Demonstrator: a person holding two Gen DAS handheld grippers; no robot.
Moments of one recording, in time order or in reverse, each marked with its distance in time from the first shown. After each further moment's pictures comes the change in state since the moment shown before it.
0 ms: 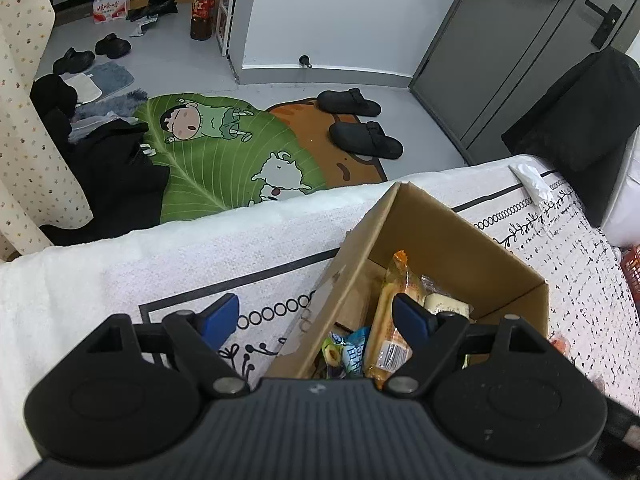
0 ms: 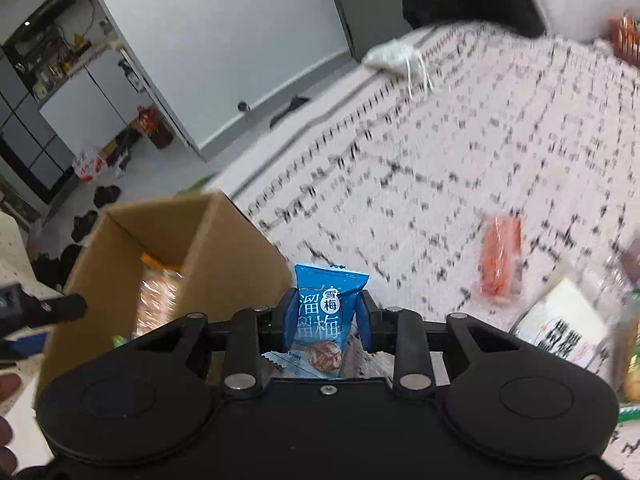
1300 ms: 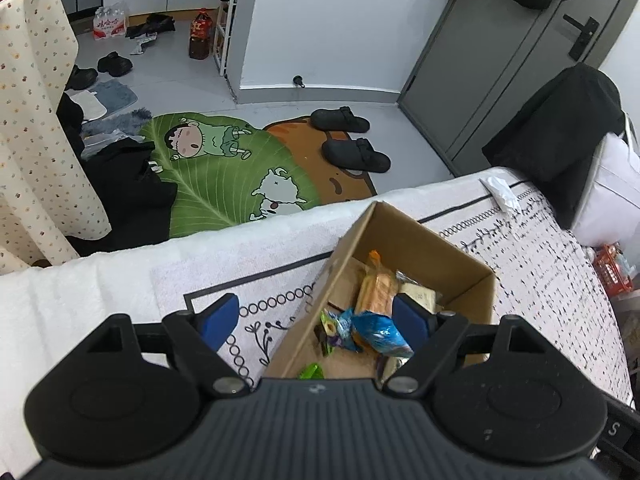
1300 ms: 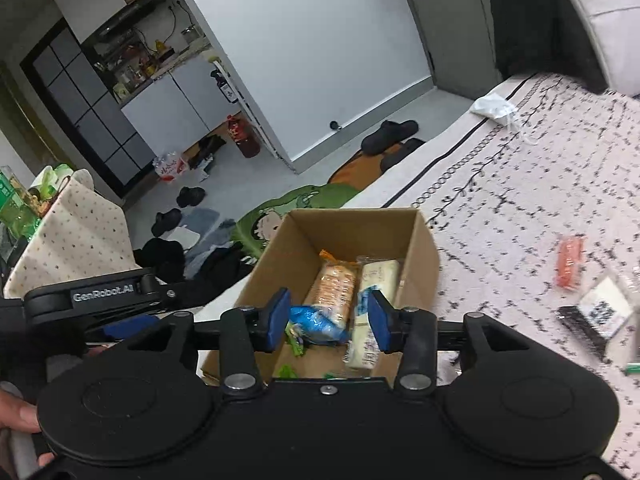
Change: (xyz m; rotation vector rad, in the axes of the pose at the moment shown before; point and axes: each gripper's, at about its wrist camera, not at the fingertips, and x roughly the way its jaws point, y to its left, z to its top) left arm -0.082 0.005 -0.002 0.020 -0.034 -0.027; right arm -0.092 0.074 -0.010 -0.078 -0.041 0.184
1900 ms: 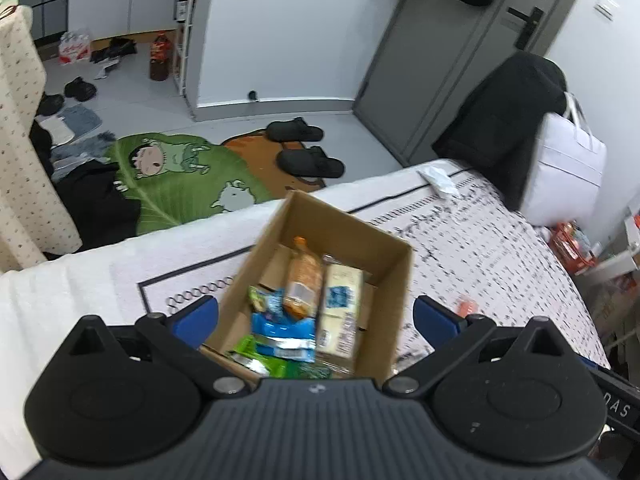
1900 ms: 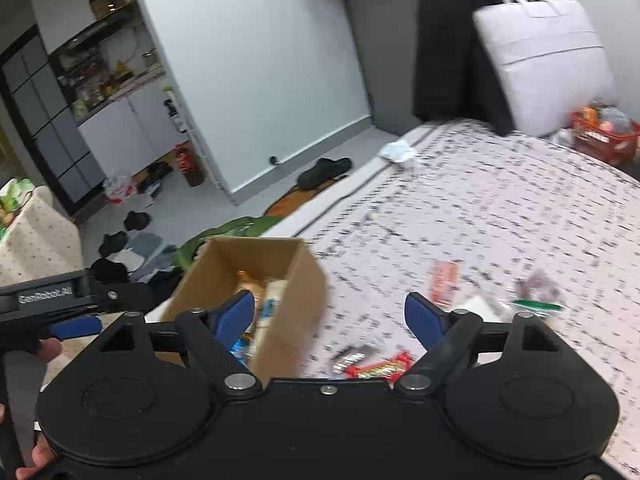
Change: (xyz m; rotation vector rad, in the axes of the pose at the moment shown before) left arm -0.040 -0.055 -0.031 0.080 -0.045 -0.092; right arm -0.079 -0.054 -0.010 -0.003 -0.094 -0.188
